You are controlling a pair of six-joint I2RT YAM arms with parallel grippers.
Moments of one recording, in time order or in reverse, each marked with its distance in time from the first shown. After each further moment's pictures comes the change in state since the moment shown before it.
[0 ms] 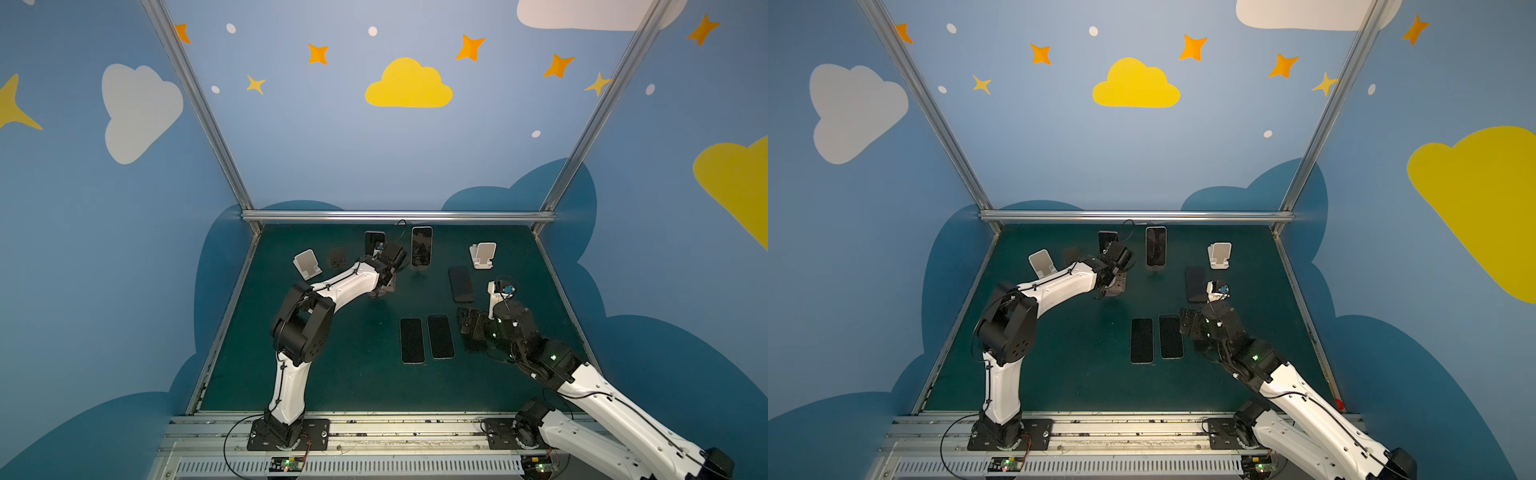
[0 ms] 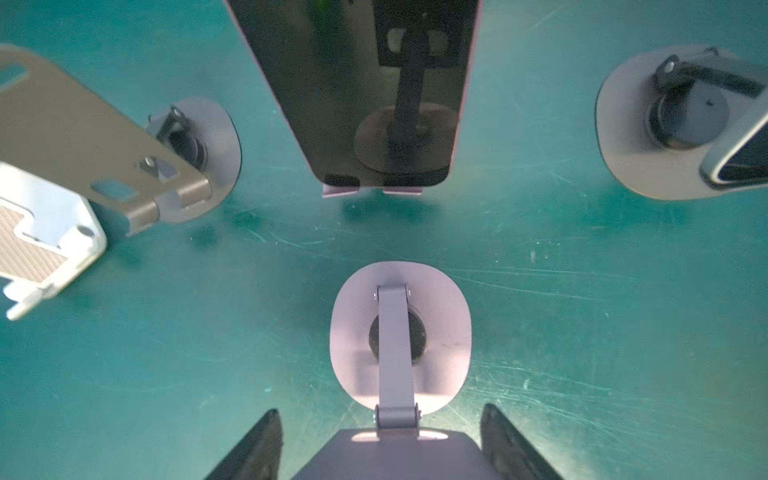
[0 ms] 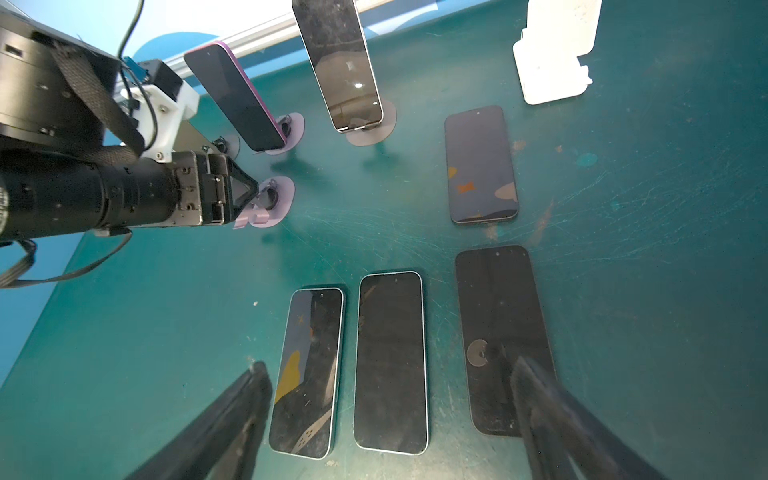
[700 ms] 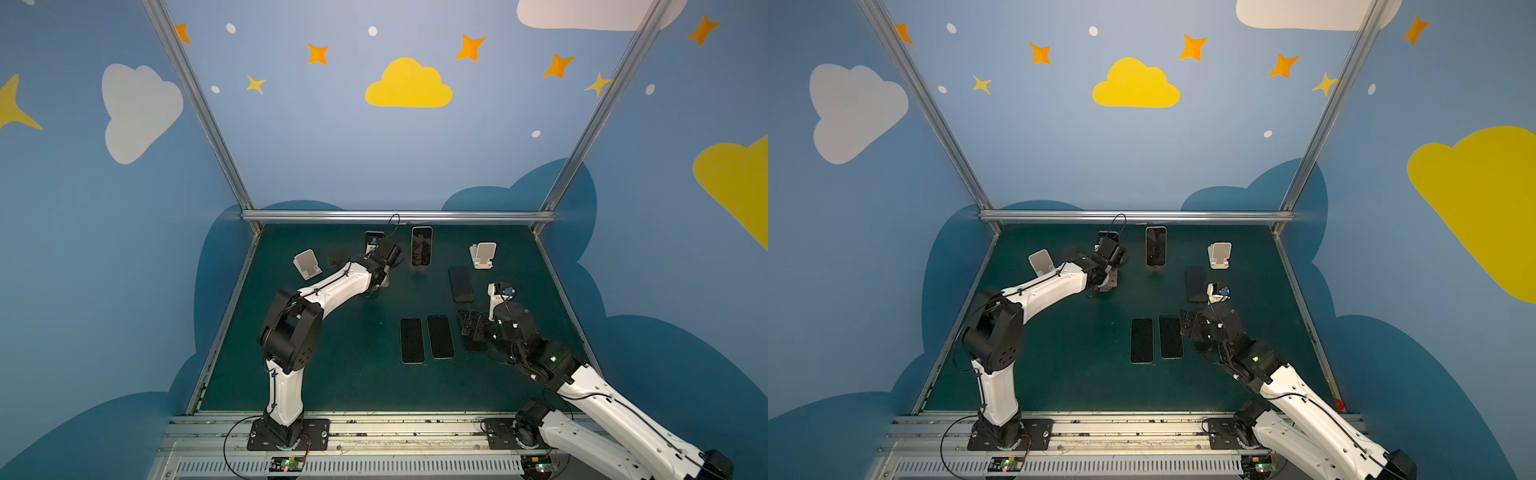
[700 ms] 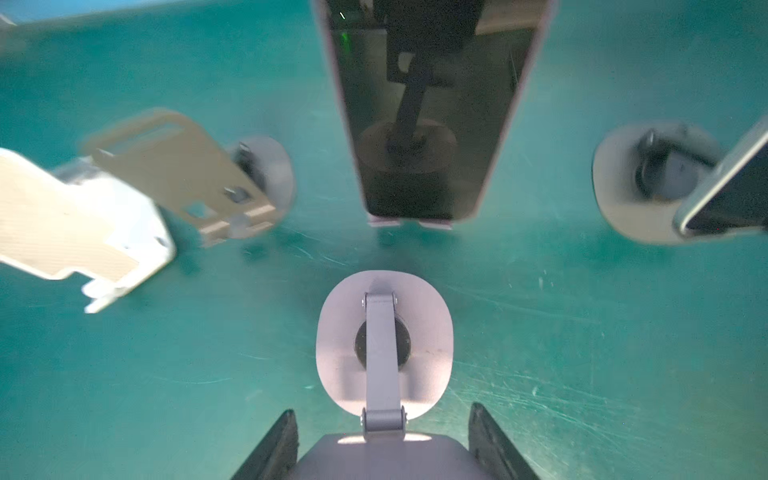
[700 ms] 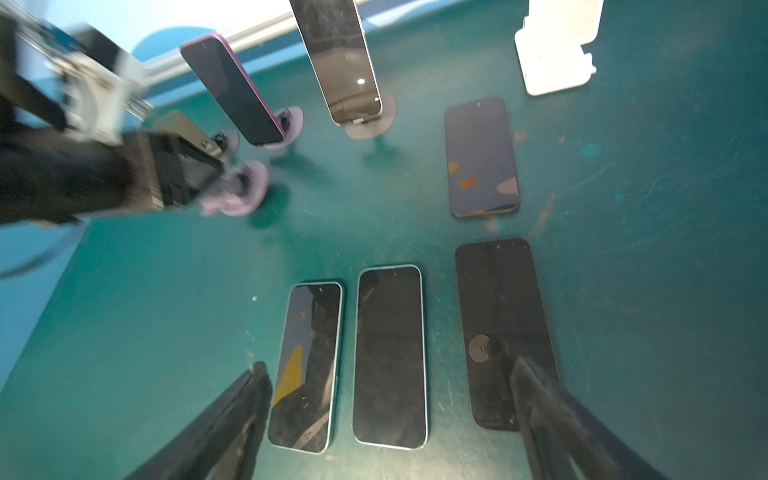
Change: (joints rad) left arm 0.039 -0.121 -0.057 0.016 -0.040 -0.007; right arm -0.010 -0.006 -0.029 0.006 -0.023 0.003
